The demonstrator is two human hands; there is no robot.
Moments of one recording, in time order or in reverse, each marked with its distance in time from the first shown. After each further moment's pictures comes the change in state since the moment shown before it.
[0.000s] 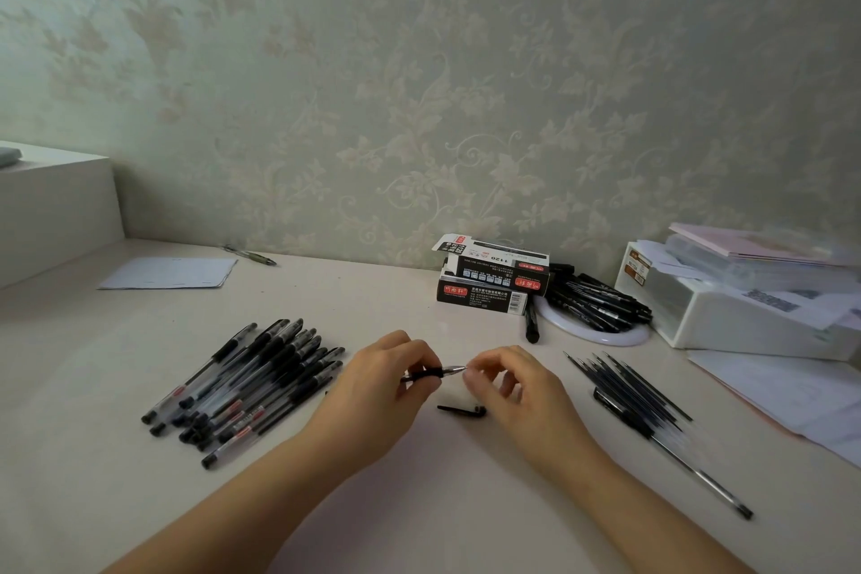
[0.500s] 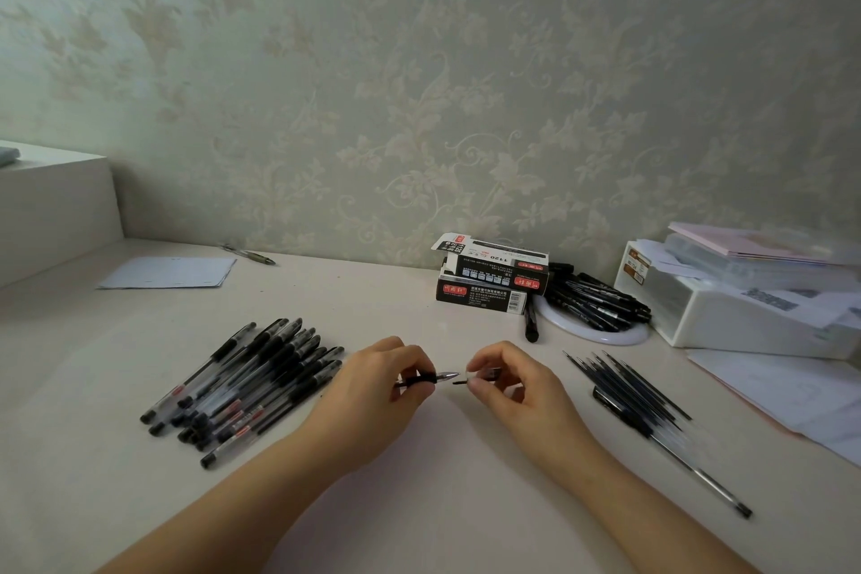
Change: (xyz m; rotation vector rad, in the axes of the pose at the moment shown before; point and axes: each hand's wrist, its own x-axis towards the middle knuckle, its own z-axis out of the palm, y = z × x) left_hand -0.001 -0.008 0.001 0.020 -0.052 -0.047; right_hand 0.001 0.007 -0.002 0.103 -0.064 0.033
